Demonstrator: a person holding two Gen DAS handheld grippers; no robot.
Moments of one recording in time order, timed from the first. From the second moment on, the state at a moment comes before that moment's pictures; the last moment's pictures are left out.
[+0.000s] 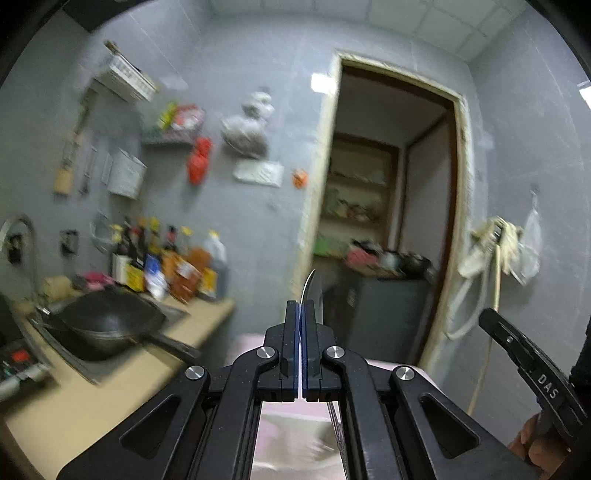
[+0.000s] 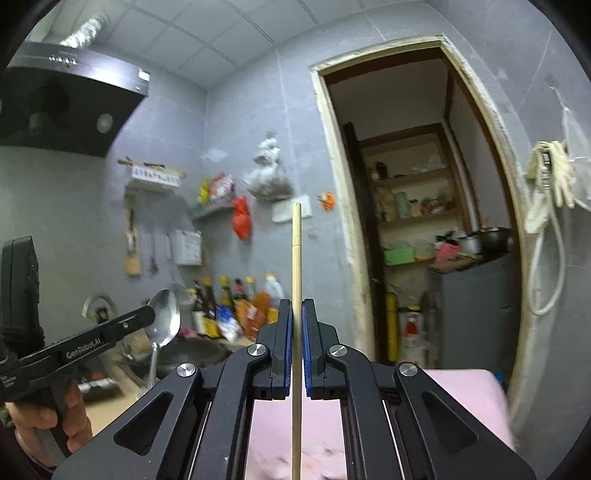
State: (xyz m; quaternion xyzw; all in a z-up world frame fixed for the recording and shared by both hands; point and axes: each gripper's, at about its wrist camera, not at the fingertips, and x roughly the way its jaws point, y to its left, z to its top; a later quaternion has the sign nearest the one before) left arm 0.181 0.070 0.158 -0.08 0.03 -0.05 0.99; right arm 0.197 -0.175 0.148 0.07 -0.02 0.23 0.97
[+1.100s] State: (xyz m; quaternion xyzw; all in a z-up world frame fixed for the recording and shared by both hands) left arm 0.213 0.135 0.078 -0.06 -0.03 0.09 0.99; right arm 0.257 -0.083 0.087 0.08 0.03 0.26 0.96
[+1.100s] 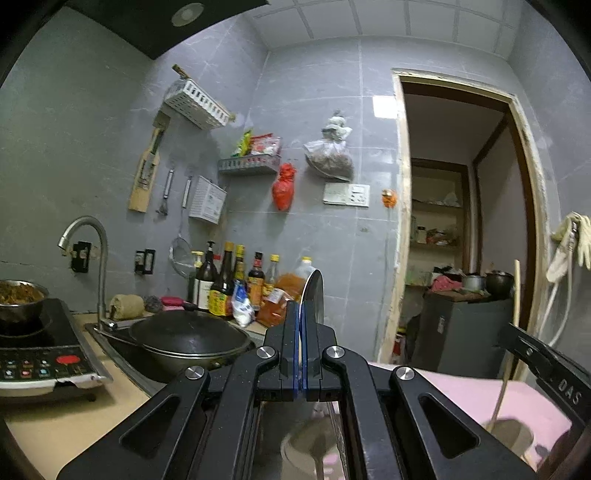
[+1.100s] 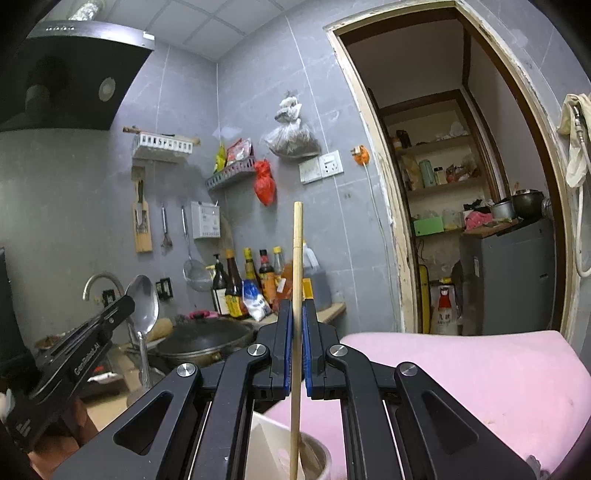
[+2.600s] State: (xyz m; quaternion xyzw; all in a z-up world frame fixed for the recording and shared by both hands) left arm 0.166 0.010 0.101 -0.03 0.09 -0.04 0.99; right arm 0.179 -0.250 0.110 0.02 0.06 0.11 0.99
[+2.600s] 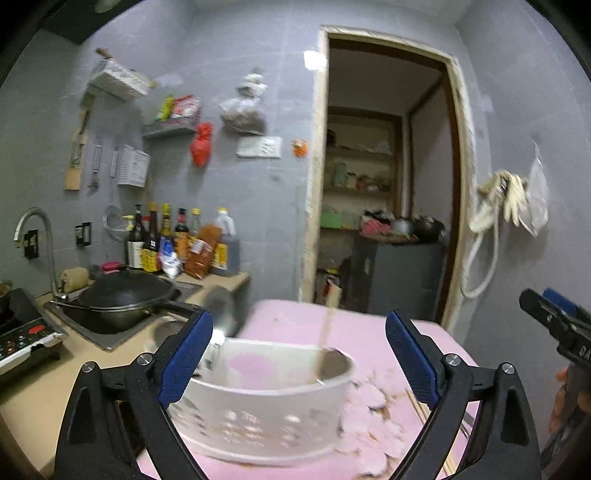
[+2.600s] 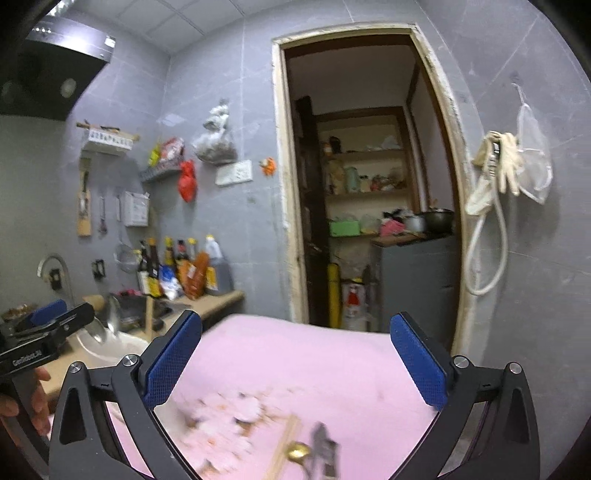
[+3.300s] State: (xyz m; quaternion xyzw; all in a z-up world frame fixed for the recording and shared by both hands) left arm 0.223 -0.090 0.015 0.04 0.30 -0.14 0.94; right arm 0.193 -0.310 0.027 -0.02 0.27 0.06 0.96
